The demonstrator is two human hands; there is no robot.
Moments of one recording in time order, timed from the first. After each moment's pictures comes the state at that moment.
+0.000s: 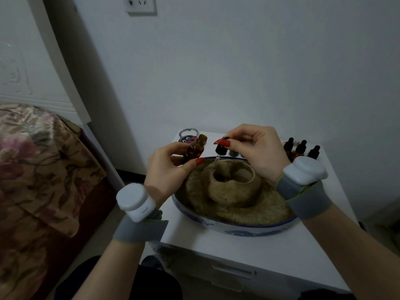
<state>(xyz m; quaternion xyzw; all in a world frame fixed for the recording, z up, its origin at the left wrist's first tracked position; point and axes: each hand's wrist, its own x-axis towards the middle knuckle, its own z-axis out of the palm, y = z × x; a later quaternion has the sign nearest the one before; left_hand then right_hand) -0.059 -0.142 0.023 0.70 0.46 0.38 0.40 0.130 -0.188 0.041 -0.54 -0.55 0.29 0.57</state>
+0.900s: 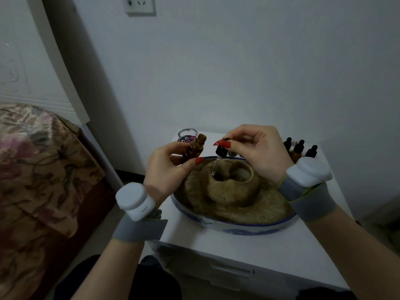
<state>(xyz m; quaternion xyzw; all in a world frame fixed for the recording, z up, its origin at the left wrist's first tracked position) -0.059 -0.142 0.022 0.70 0.46 0.38 0.40 0.134 -0.194 0.041 -0.53 -0.58 0.28 0.56</state>
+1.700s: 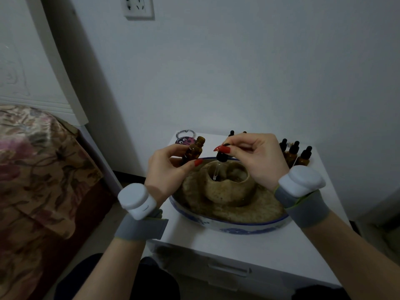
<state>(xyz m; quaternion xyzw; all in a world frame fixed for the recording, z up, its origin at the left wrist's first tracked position) -0.056 -0.141 0.017 0.70 0.46 0.39 0.40 0.133 -0.201 0.031 -0.53 -0.58 0.23 0.57</state>
